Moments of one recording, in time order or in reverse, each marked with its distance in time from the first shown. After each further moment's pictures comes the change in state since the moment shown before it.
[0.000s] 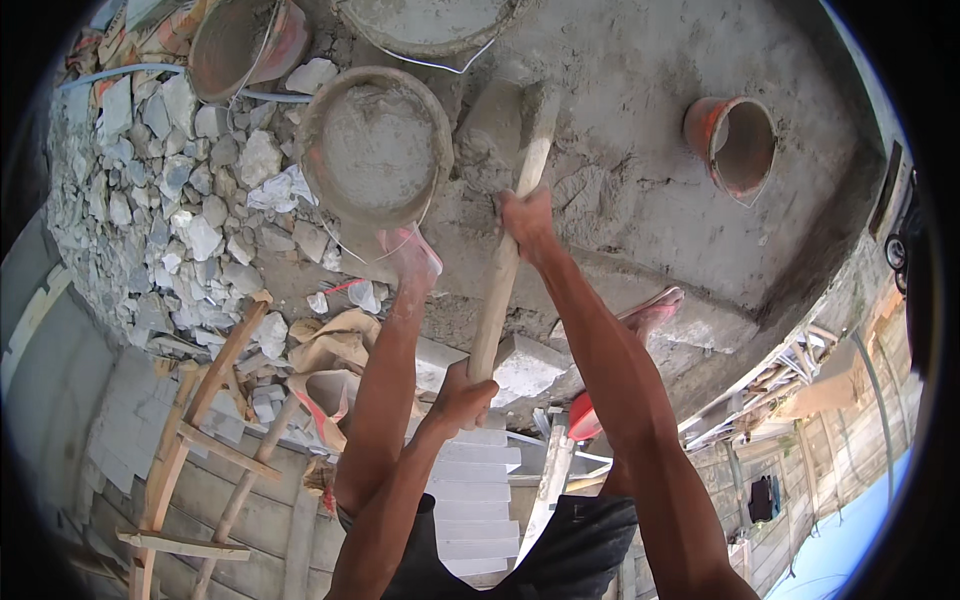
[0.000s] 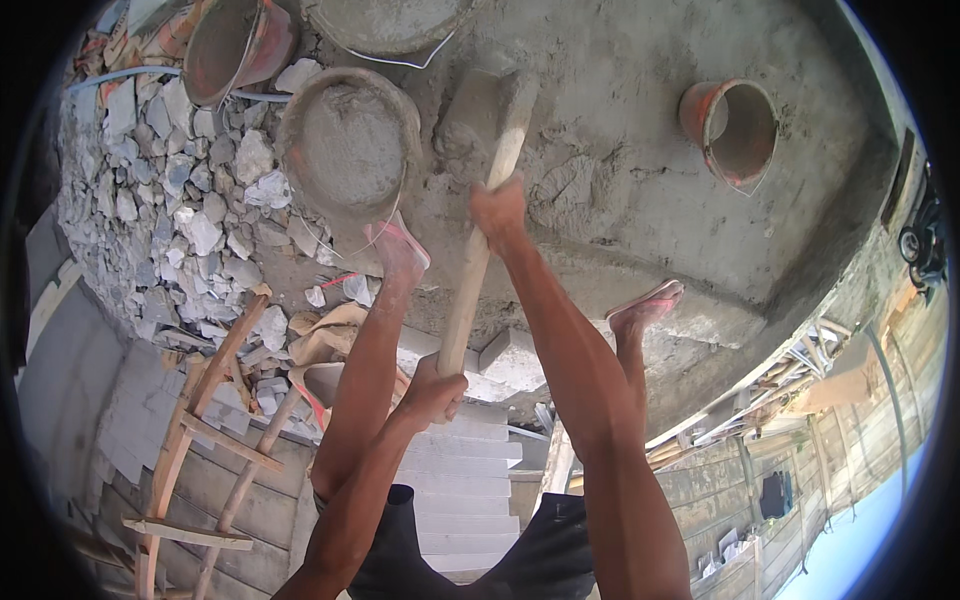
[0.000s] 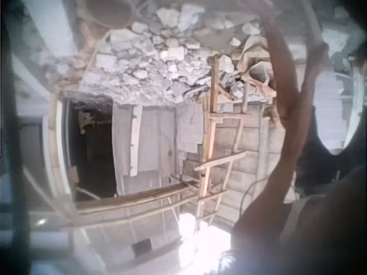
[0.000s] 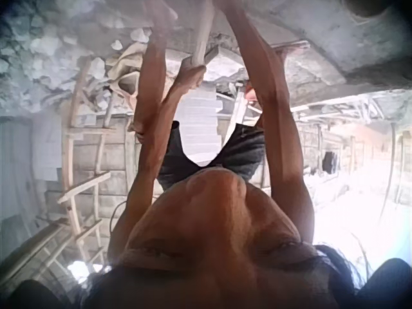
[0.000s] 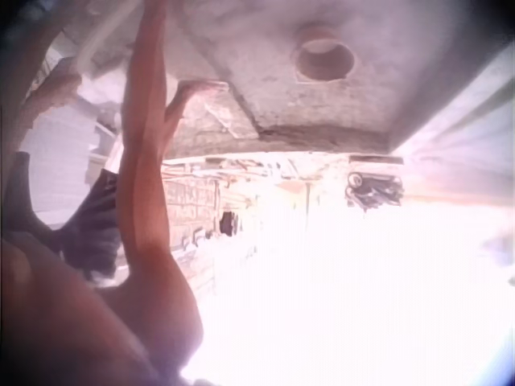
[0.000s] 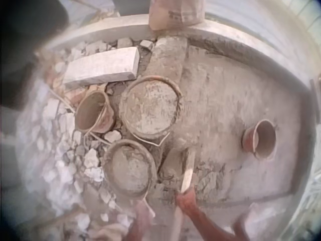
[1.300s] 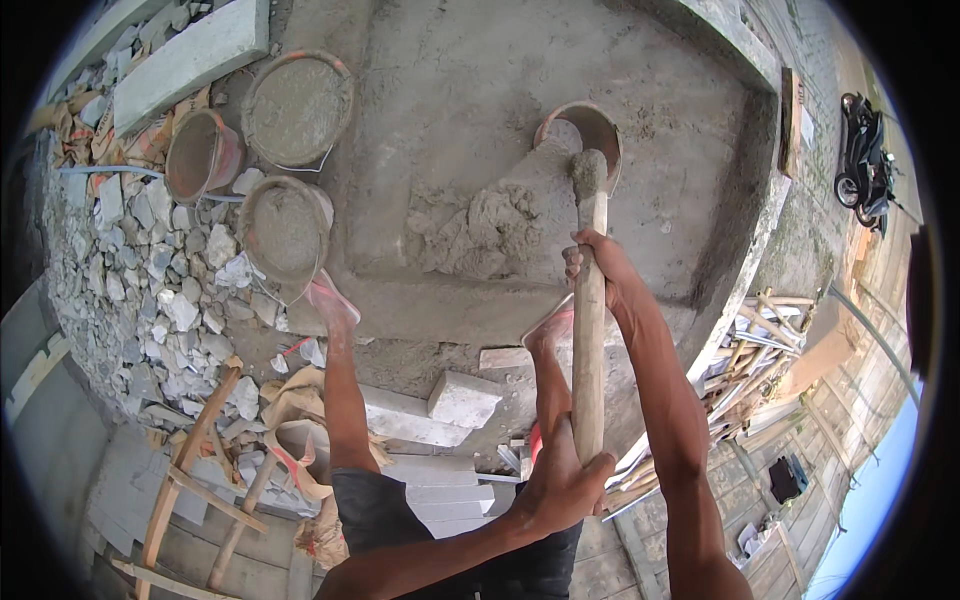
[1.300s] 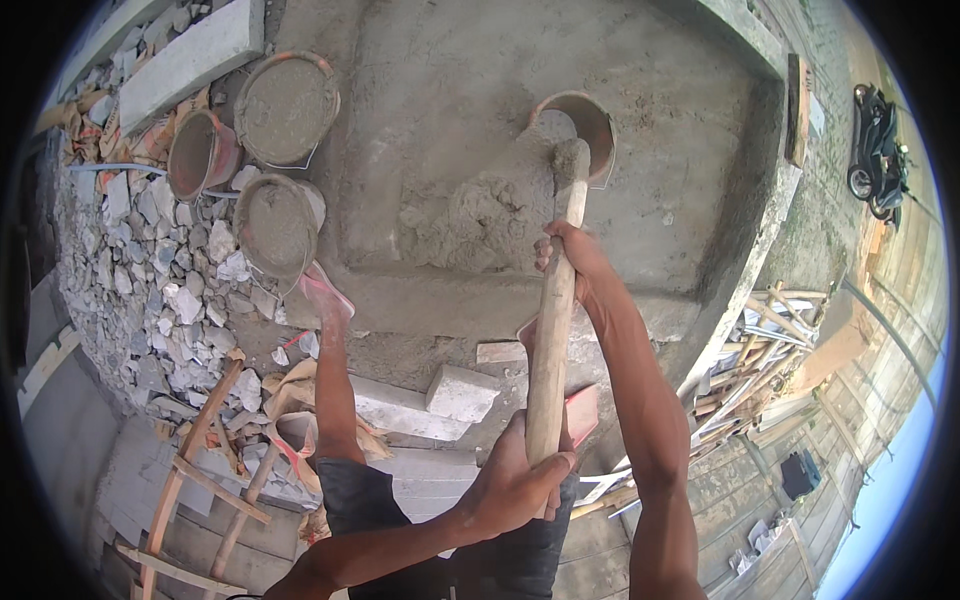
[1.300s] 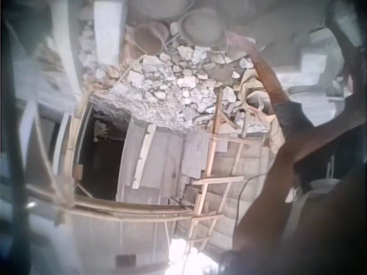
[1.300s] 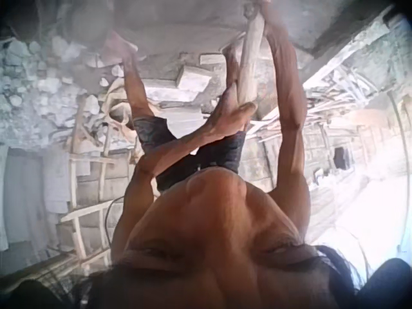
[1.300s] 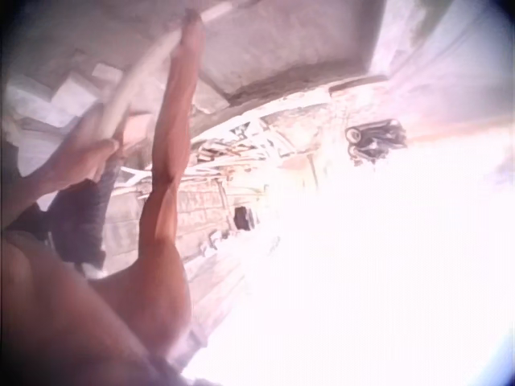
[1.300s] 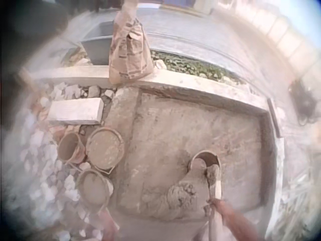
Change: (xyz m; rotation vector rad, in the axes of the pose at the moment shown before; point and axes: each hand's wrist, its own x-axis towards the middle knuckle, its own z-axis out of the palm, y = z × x) left_hand -0.192 0.034 0.335 0.028 -0.363 0.149; right_hand -0.146 -0.148 -0.366 0.556 -0.077 0.244
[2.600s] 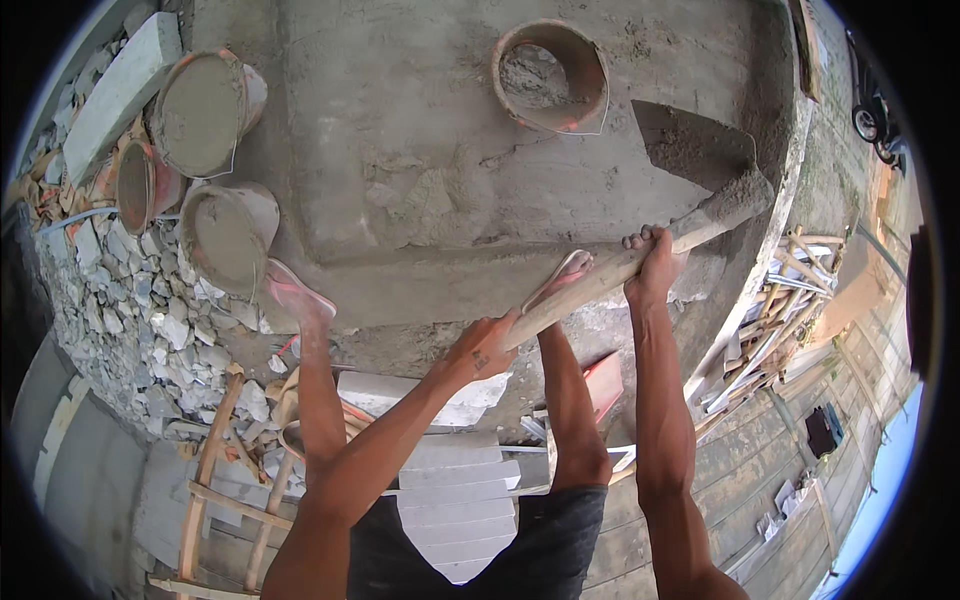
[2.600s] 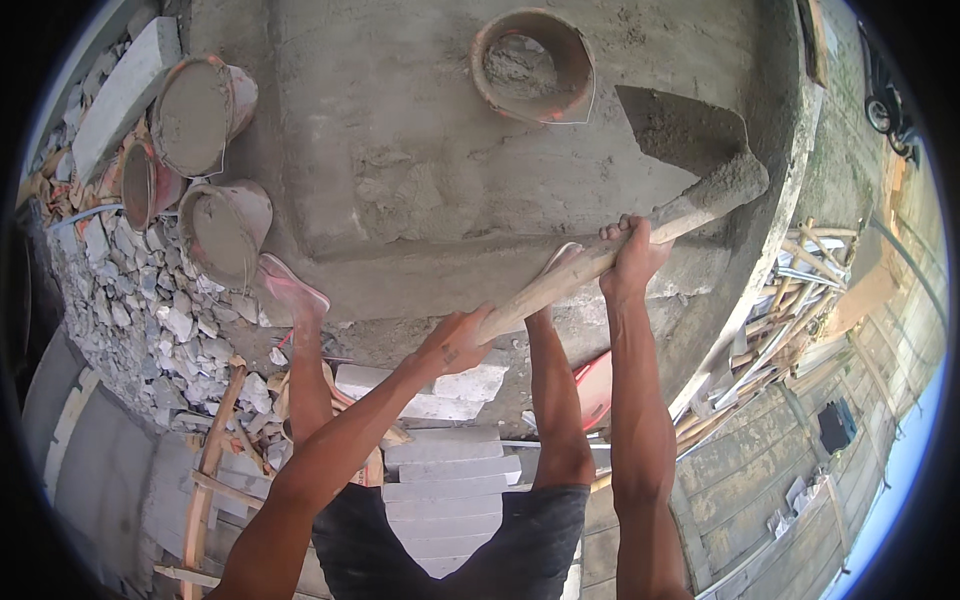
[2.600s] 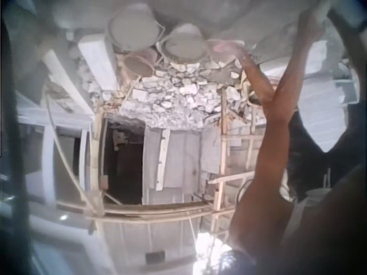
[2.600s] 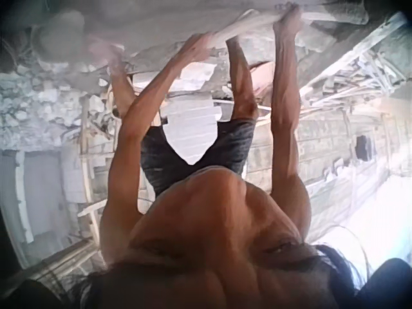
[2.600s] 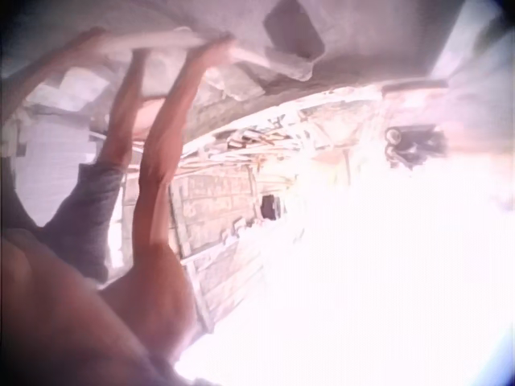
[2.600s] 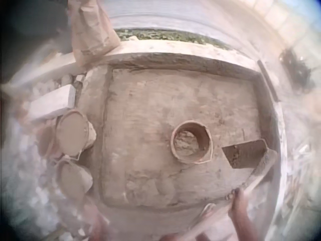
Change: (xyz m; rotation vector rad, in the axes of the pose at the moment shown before) left_hand 0.249 -0.097 -0.163 1.325 -0.044 0.213; right_hand 0.064 0.066 -0.179 0.407 0.332 -0.784
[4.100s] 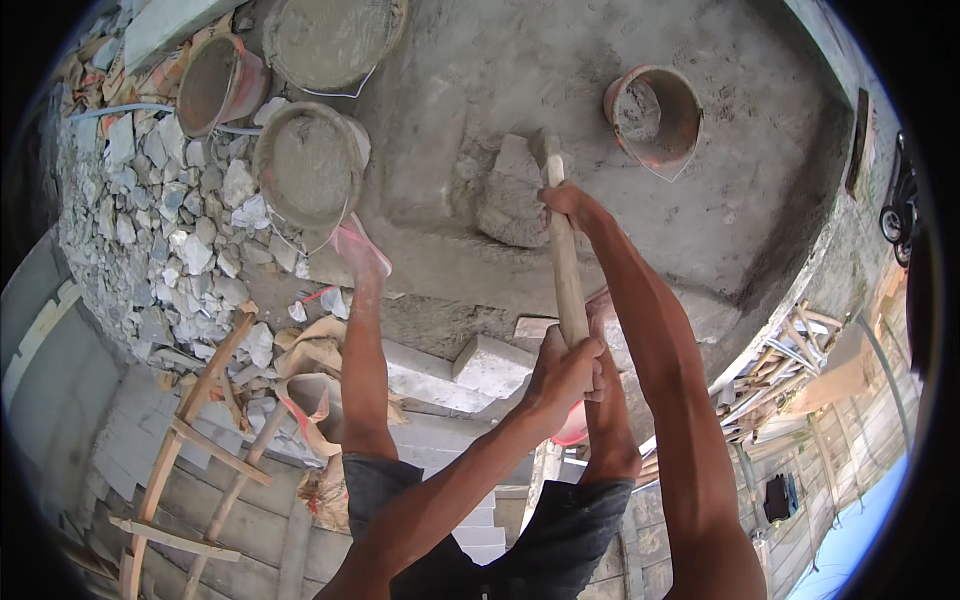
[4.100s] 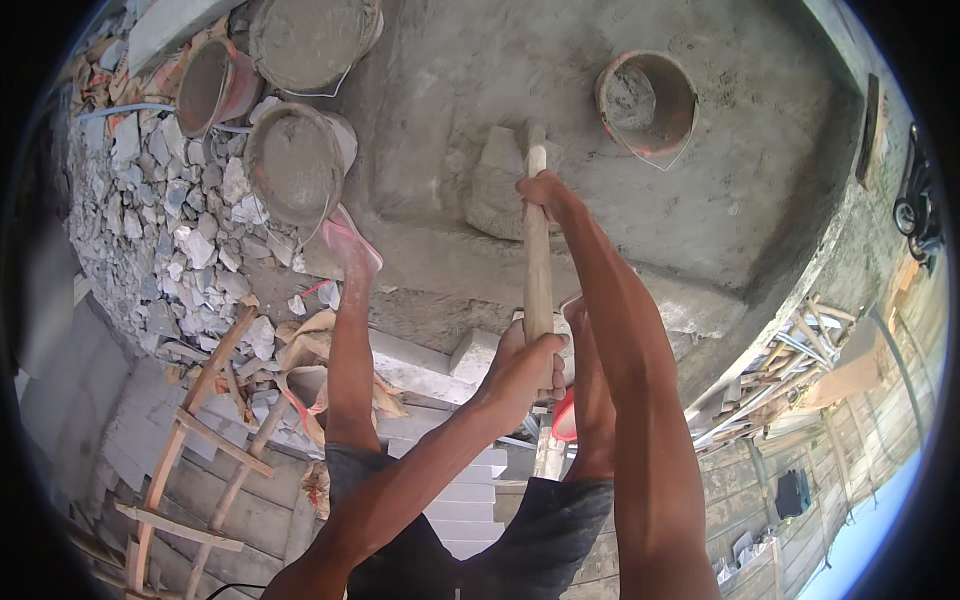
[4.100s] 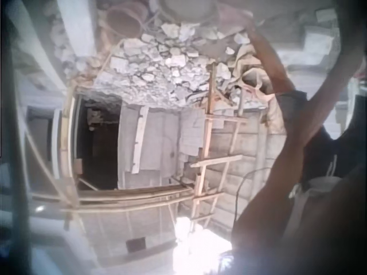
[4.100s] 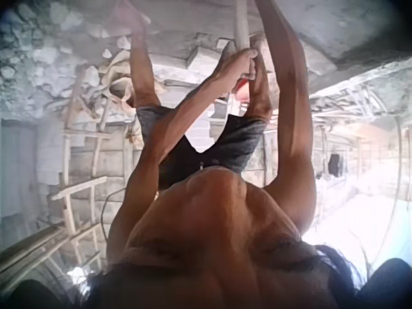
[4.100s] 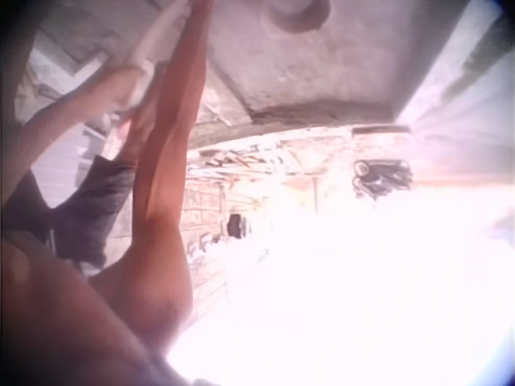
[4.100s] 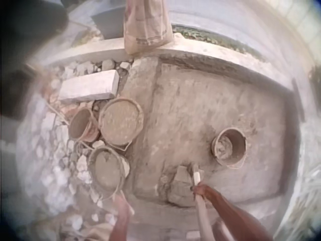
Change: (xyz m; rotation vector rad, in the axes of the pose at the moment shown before) left_hand -0.098 0.093 -0.070 -1.503 0.217 -0.542; right_hand -0.023 0.180 0.193 -1.262 -0.635 0.752
